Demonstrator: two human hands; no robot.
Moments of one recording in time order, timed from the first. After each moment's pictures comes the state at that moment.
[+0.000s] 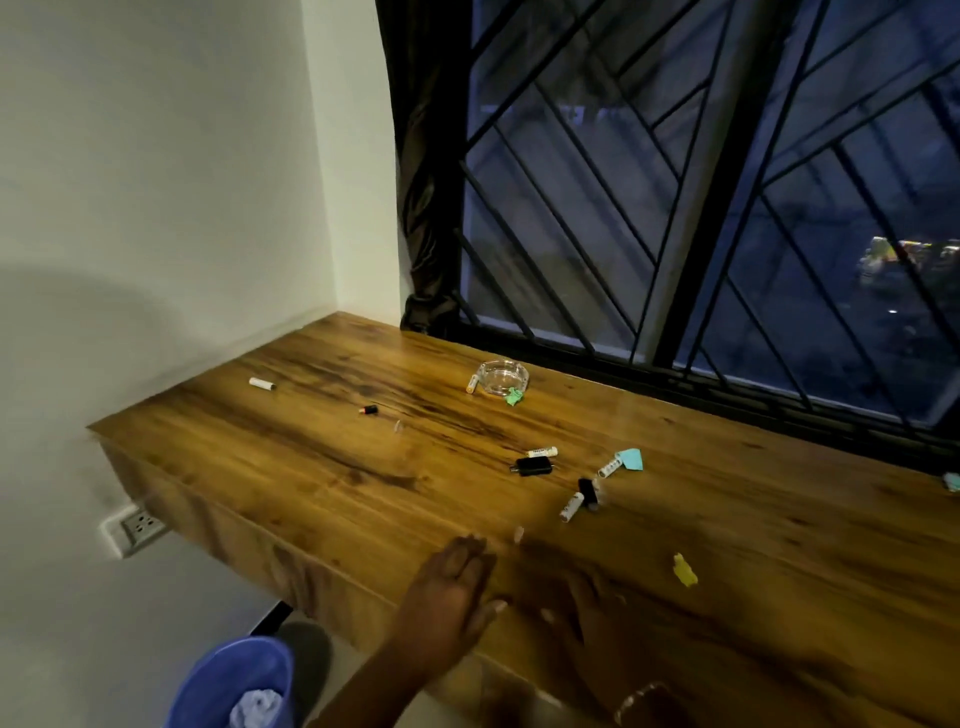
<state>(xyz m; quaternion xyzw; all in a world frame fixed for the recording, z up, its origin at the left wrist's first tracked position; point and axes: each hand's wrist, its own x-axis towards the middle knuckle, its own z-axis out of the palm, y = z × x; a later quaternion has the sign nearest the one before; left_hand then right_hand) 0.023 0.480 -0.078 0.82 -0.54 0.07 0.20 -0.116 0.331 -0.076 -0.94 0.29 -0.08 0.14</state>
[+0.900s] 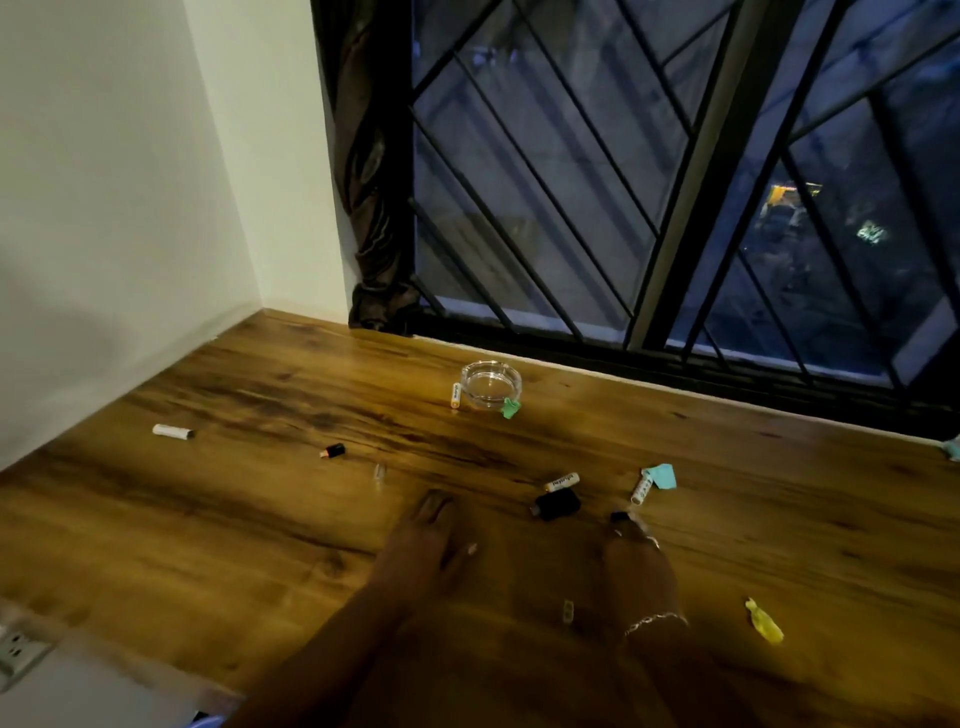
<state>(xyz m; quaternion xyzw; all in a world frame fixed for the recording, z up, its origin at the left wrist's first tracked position) 0.195 0.414 -0.073 0.80 -0.55 -0.01 0.22 -0.001 0.280 -0.044 -0.88 0.47 -0.02 0.05</state>
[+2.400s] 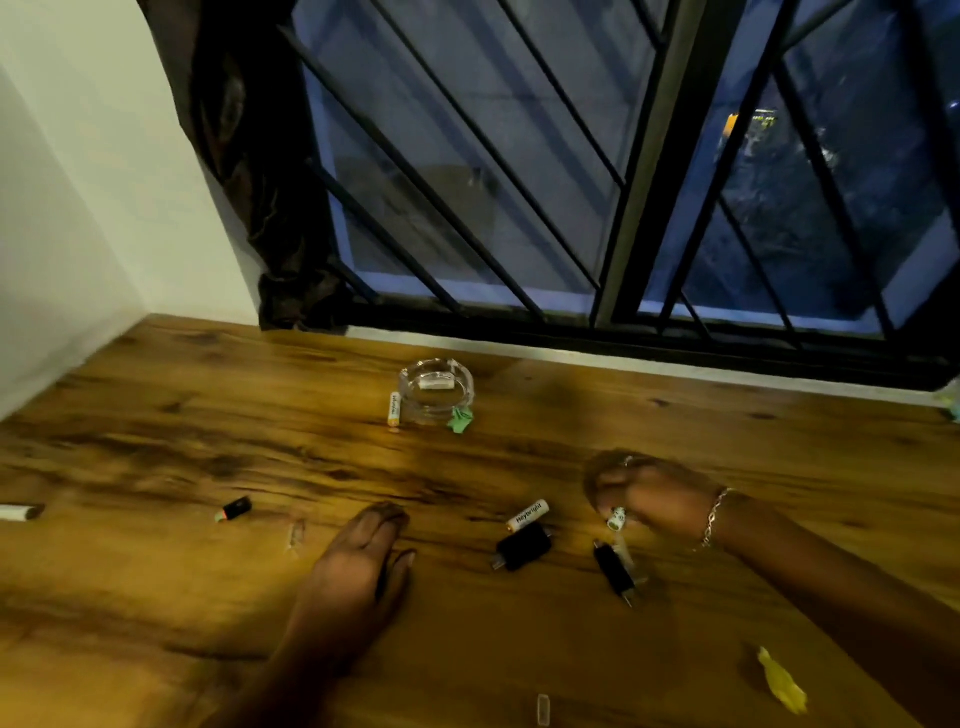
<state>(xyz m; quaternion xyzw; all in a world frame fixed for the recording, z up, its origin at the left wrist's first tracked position) 0.238 0.369 -0.098 0.77 -0.58 0.05 0.25 0.002 0.109 -0.016 -1.00 0.03 0.08 -0.05</state>
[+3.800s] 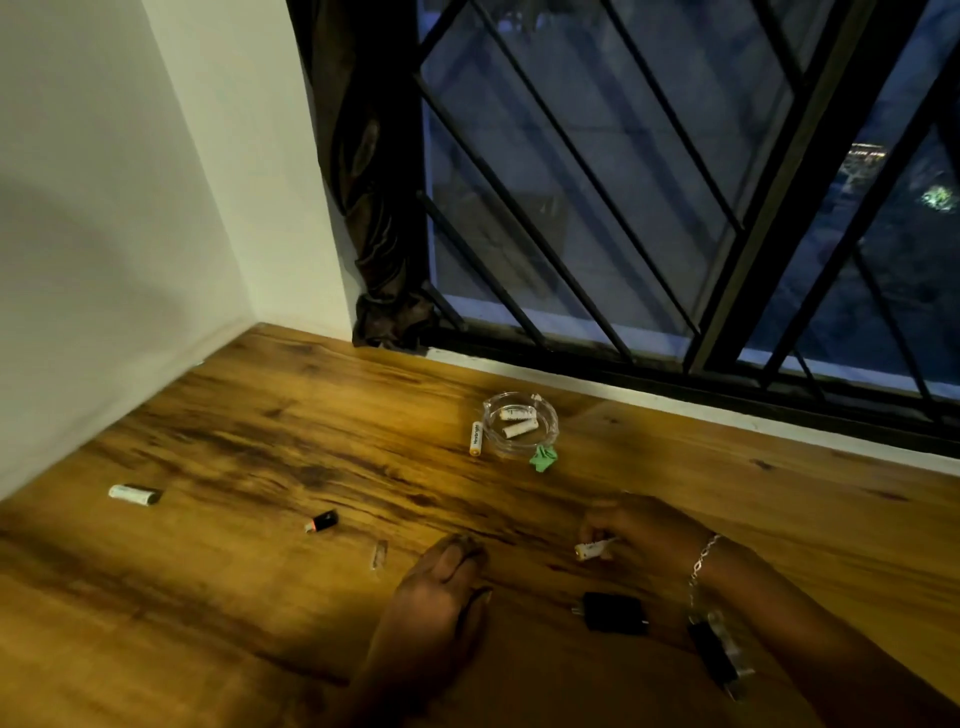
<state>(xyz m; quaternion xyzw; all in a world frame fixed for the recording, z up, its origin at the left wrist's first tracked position) 0.243 0.365 -0.106 0.76 -0.58 0.09 0.27 0.097 0.142 -0.018 -0.98 0.11 0.08 0.11</state>
